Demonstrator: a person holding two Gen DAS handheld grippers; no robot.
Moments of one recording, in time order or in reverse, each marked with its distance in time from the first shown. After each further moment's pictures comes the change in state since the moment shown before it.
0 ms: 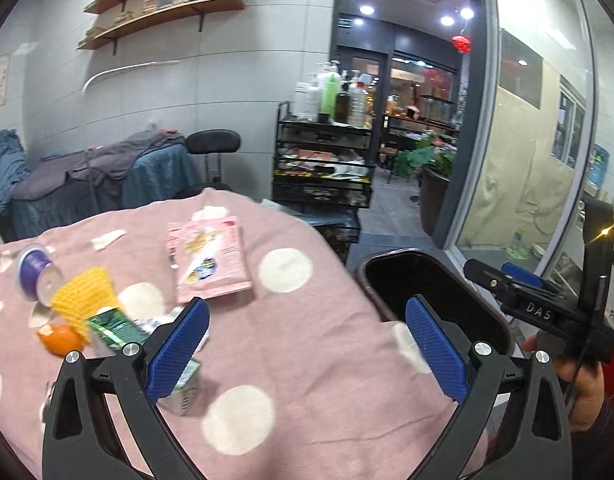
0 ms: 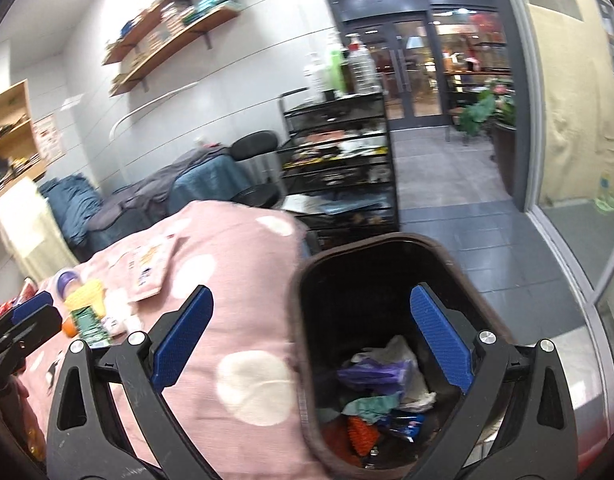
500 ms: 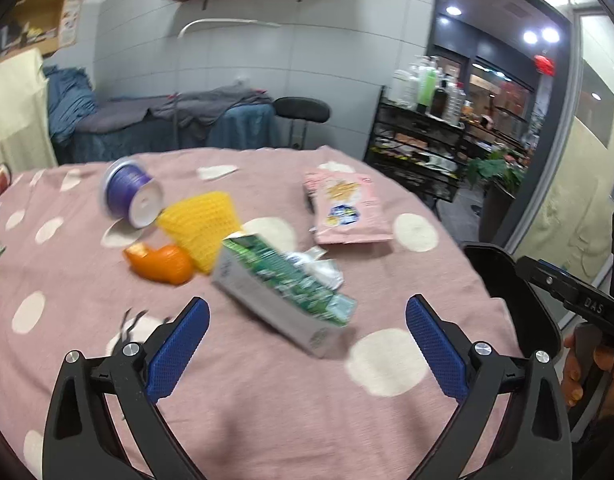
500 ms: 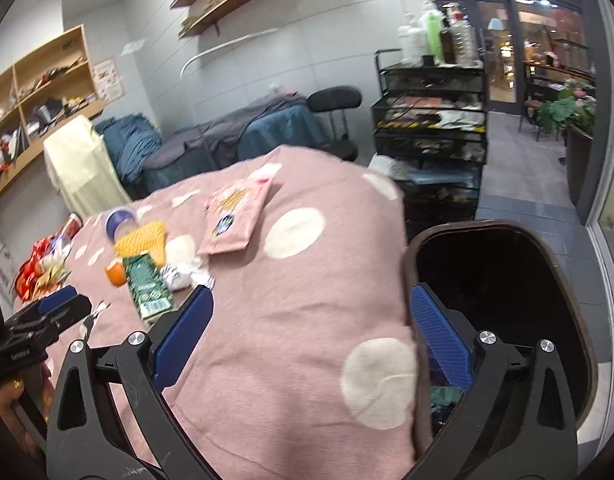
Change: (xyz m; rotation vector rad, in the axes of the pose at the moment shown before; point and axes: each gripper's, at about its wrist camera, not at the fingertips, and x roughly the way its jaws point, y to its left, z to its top) left arm -0.027 0.110 -0.043 -0.219 0.082 0.194; right arm 0.038 0.085 -0.009 -0.161 0.182 0.214
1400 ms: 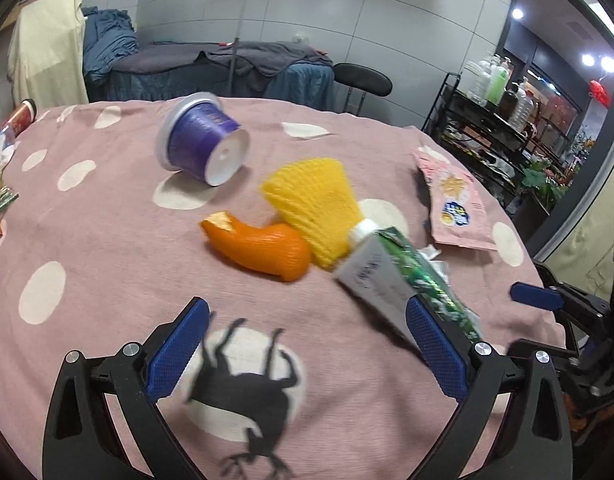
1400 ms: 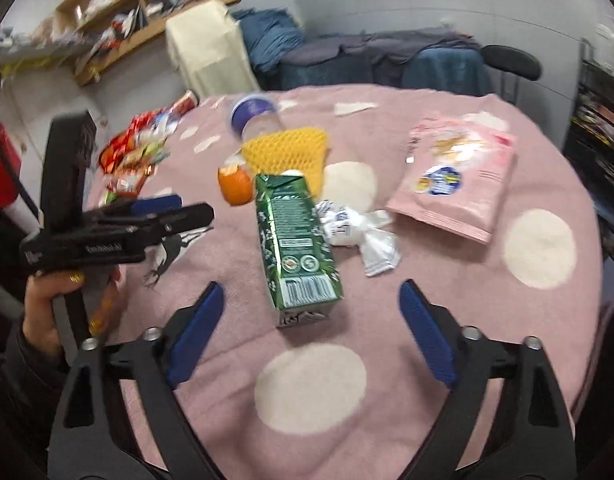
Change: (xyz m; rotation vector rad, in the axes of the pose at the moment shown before) left arm 0.037 0.096 0.013 -0.151 0.132 0.068; right arm 0.103 0.134 0.006 -0.375 0.335 0.419
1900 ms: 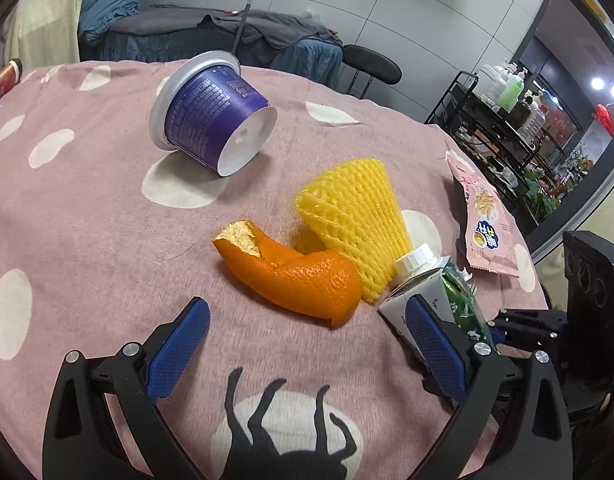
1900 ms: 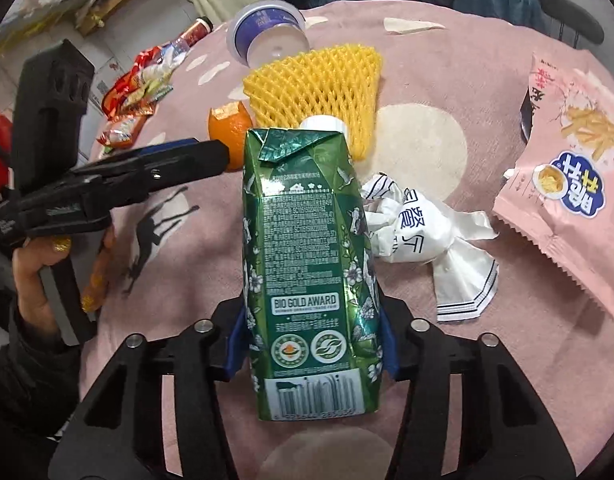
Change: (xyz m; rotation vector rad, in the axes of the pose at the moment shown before) left arm 0.045 0.033 0.024 -0.086 0.093 -0.084; right arm 0.094 0.006 0.033 -0.012 0.263 0.103
